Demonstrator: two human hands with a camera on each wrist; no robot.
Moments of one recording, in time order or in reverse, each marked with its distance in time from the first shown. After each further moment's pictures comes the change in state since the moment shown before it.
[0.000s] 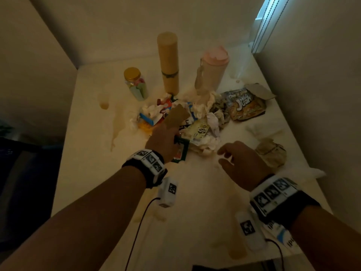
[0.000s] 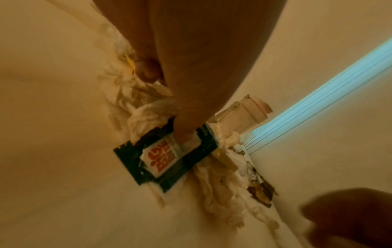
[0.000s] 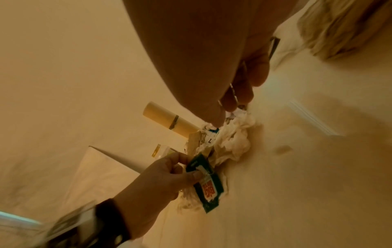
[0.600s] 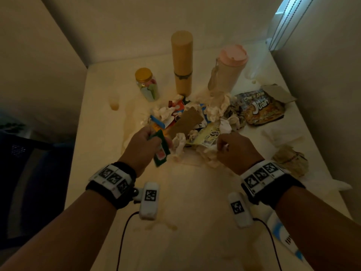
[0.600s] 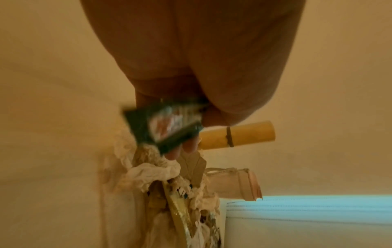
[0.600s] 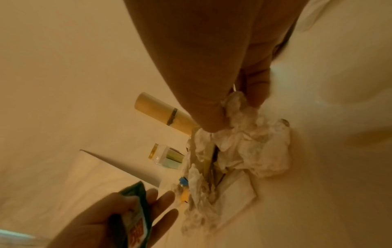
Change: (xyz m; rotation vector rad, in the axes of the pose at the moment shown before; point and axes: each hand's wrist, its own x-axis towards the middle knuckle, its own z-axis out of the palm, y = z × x) left_hand -0.053 -0.032 -0.064 -1.115 0.063 -0.366; right_hand 0.069 -0.030 0.017 0.092 -0.011 0.034
